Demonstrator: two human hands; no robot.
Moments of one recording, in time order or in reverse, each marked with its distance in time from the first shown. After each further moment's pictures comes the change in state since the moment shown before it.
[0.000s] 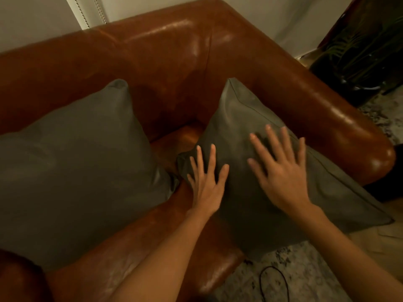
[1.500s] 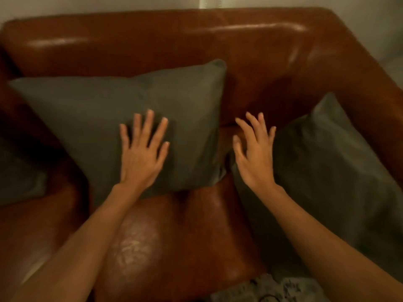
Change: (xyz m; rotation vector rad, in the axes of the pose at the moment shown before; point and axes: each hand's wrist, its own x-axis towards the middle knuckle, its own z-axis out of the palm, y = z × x) left_hand -0.055 -0.157 -0.218 0.756 0.693 0.210; right_hand 0.063 -0.186 0.025 0.640 0.040 -0.160
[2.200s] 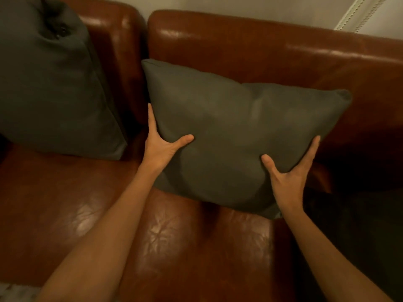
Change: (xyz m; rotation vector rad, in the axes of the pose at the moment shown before) left_hand -0.035 -0.116 -0.041 -0.813 0.095 -0.980; right_hand 0.017 -0.046 0.106 0.604 -0.055 0.190
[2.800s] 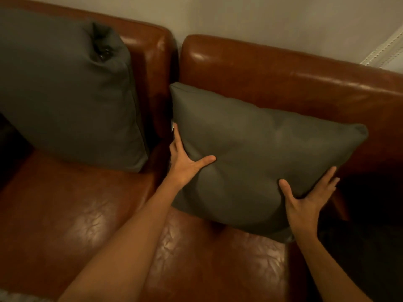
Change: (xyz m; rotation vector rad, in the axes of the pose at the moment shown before) left_hand 0.019 -0.009 -0.009 0.044 -0.098 -0.110; right_hand -0.005 -0.004 0.026 -0.232 0.030 0.090
